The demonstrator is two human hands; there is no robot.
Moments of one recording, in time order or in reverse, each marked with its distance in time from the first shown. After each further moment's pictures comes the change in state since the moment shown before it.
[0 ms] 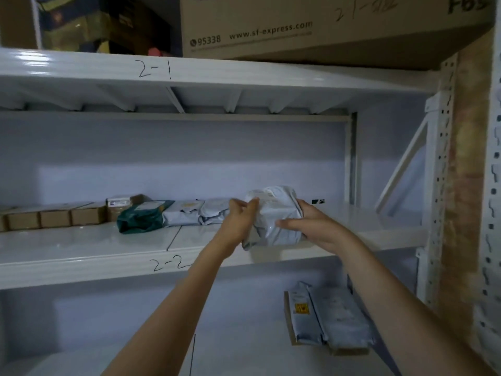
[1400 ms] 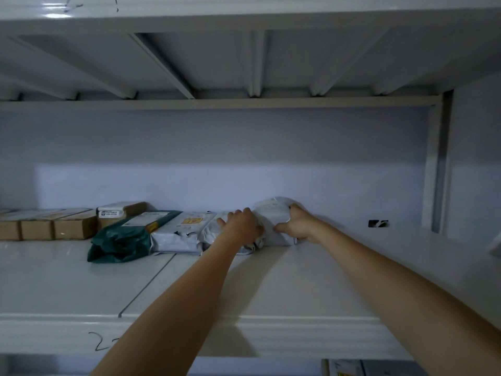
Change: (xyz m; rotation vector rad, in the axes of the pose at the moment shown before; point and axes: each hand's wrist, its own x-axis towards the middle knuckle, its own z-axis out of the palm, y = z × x) left_hand 0.253 -0.092 0.002 1.024 0.081 -0.079; right_hand 0.293 0.080 0.003 -0.556 -0.027 0.061
